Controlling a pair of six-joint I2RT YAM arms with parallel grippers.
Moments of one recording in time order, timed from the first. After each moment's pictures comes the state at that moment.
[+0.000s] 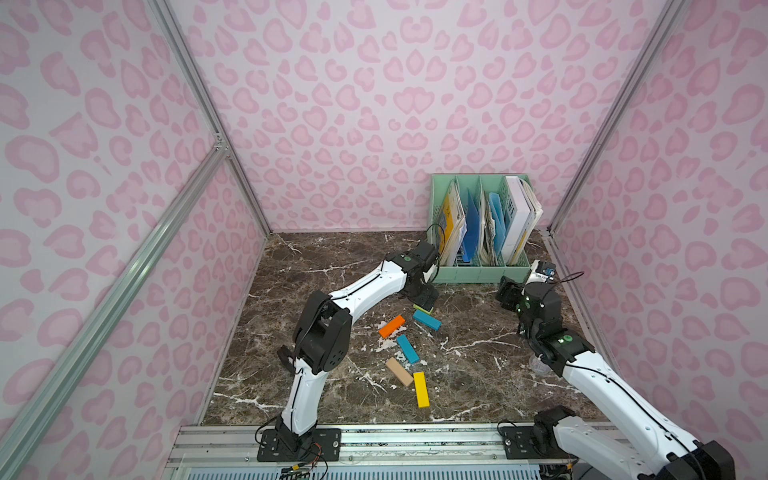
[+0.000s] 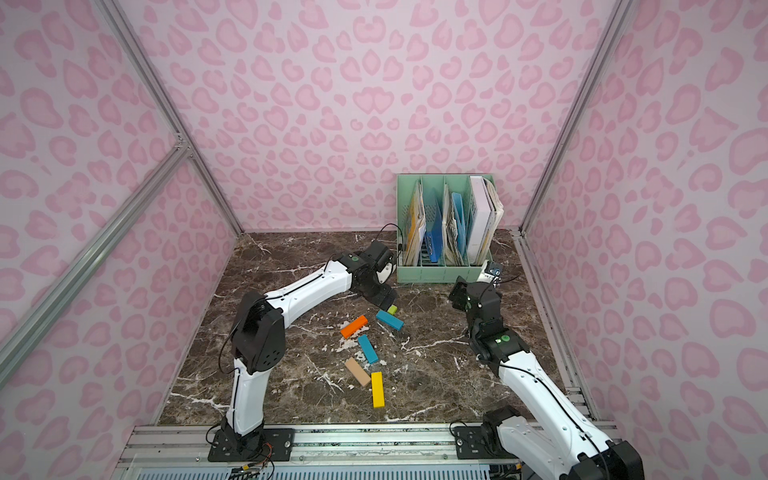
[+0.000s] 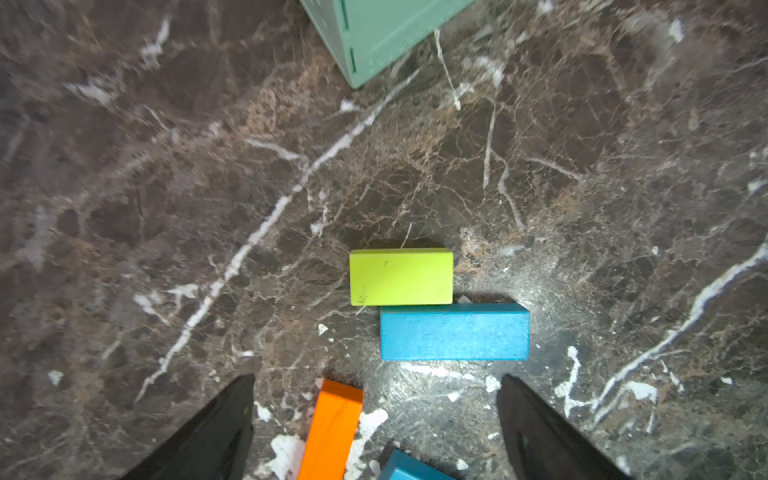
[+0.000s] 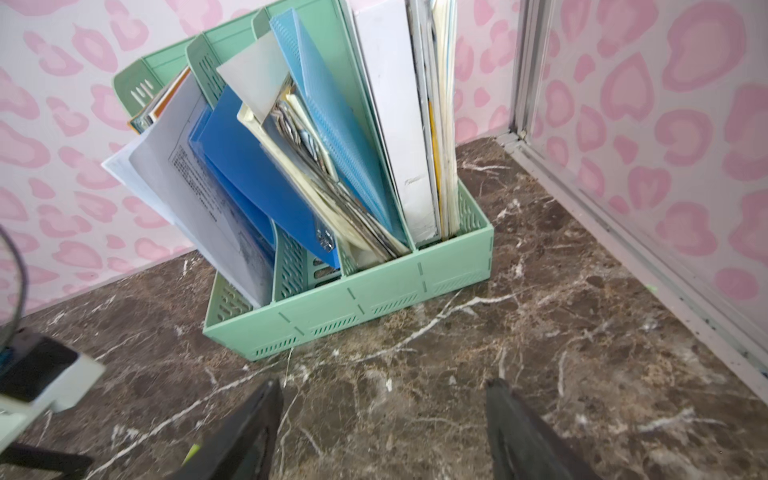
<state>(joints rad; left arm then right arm) -0.72 2.12 1.85 -0.95 -0.04 -0.17 0.39 0.95 0.66 -0.13 0.41 0.47</state>
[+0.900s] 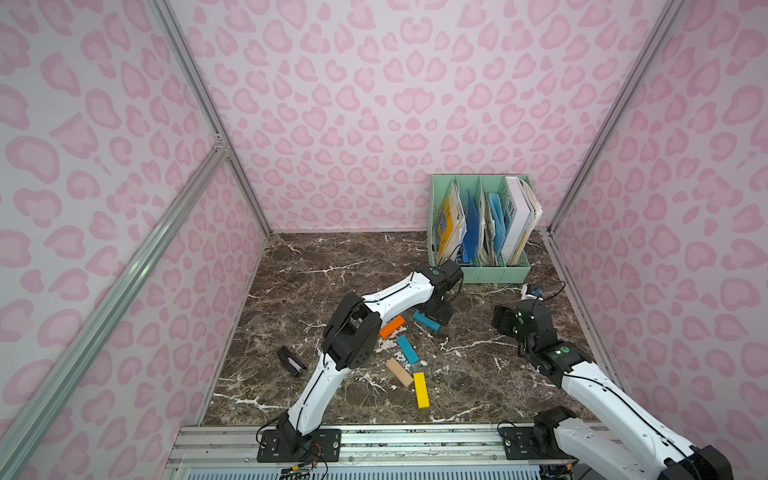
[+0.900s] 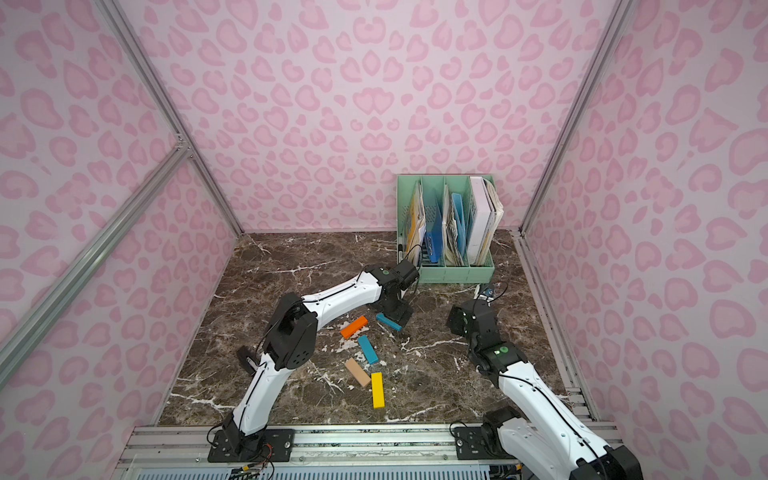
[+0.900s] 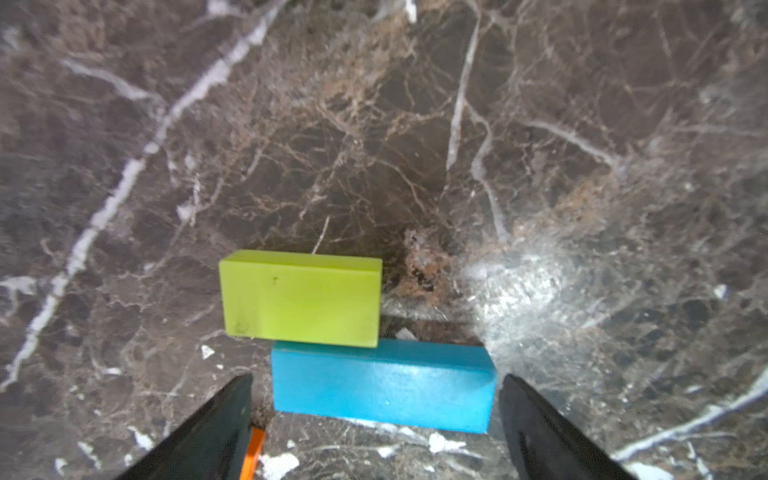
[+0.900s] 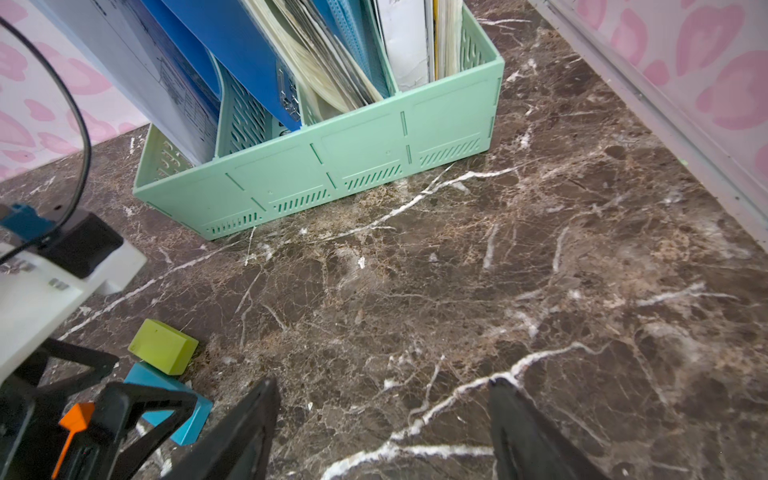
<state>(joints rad) -0.82 2.33 2.03 -1.05 -0.13 -0.31 0.40 0.91 0.52 -0.24 0.31 0.50</state>
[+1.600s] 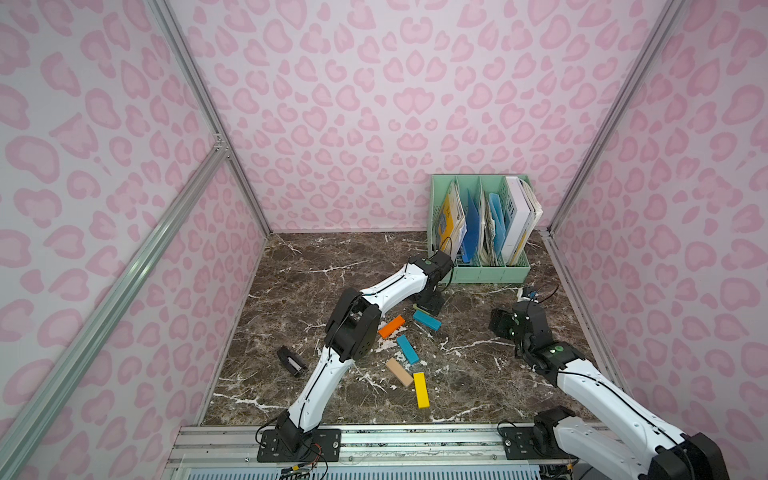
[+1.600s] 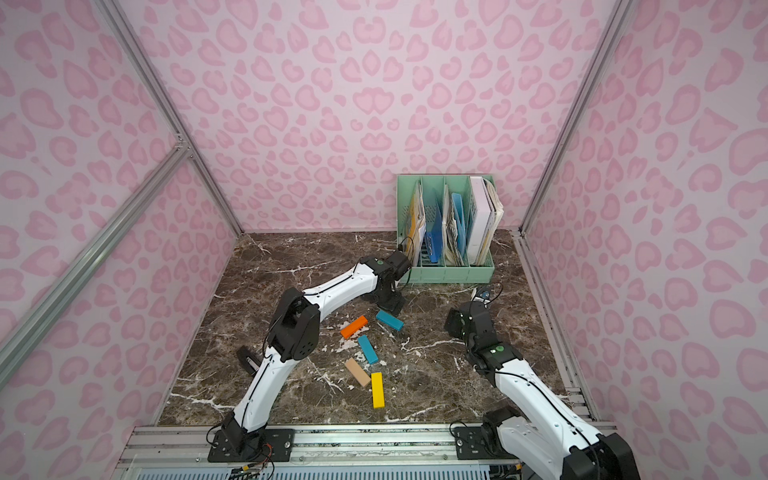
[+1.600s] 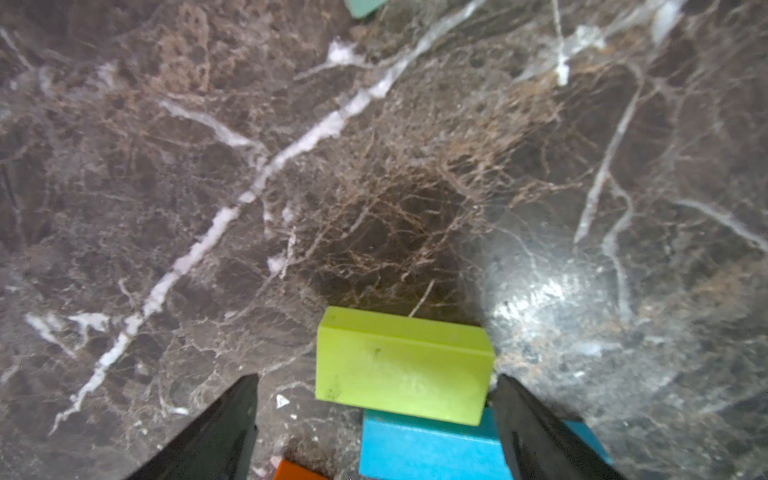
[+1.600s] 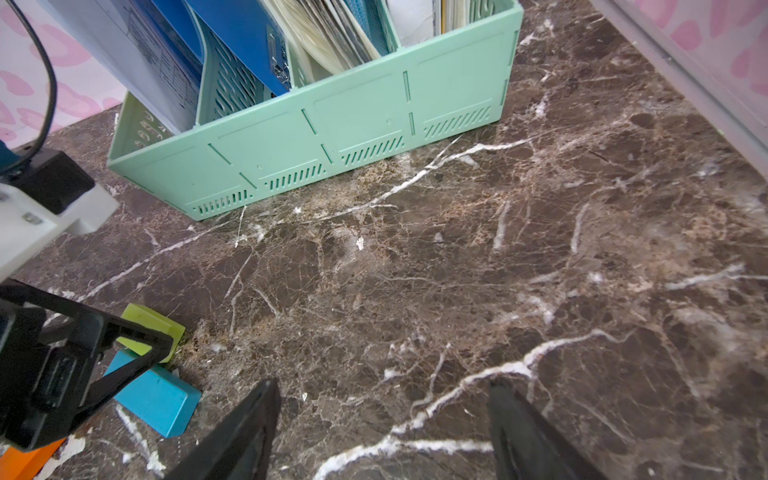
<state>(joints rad) -0.75 2.41 2.11 -1.09 -0.12 -0.27 0.40 0.96 0.49 -0.20 0.29 0.52</state>
